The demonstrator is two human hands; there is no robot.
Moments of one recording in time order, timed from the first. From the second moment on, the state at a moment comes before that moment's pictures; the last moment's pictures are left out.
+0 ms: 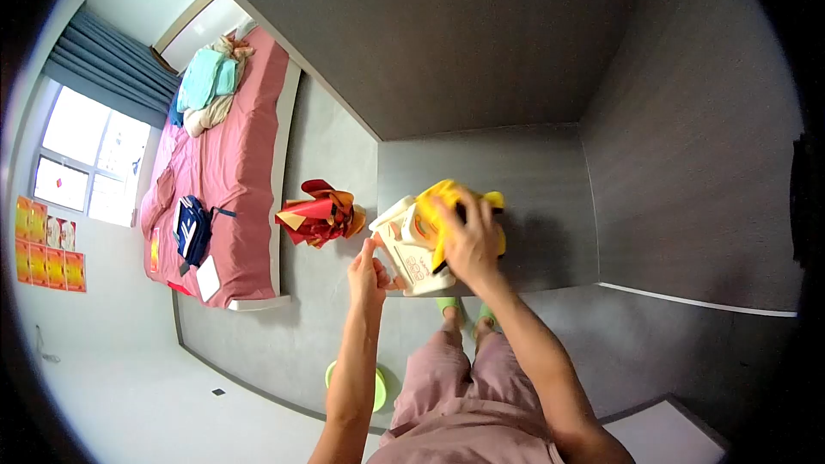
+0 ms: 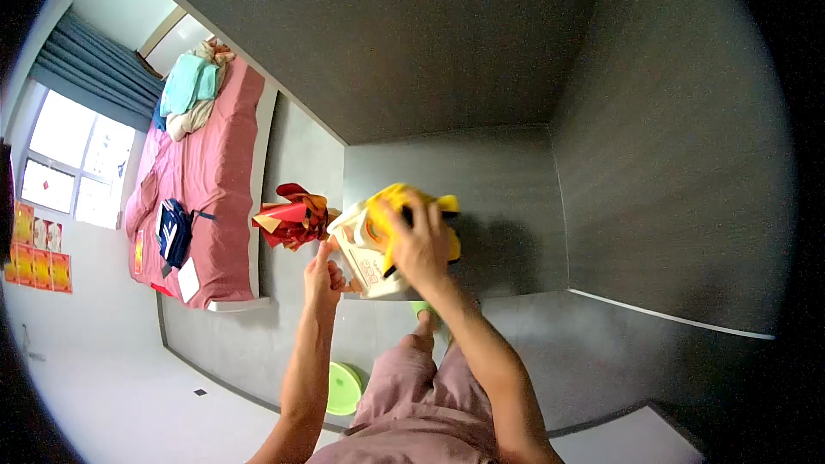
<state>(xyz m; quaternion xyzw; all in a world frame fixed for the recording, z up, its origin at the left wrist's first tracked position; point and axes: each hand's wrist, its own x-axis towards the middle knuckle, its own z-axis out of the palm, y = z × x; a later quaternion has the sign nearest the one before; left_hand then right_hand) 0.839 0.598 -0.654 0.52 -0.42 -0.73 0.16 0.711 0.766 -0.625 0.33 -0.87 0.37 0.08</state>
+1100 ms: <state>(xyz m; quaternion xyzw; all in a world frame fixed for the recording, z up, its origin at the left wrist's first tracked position) 0.809 0.572 -0.694 0.58 -0.34 -0.72 0.17 0.750 0.789 -0.677 0.41 -0.83 0.35 0.13</state>
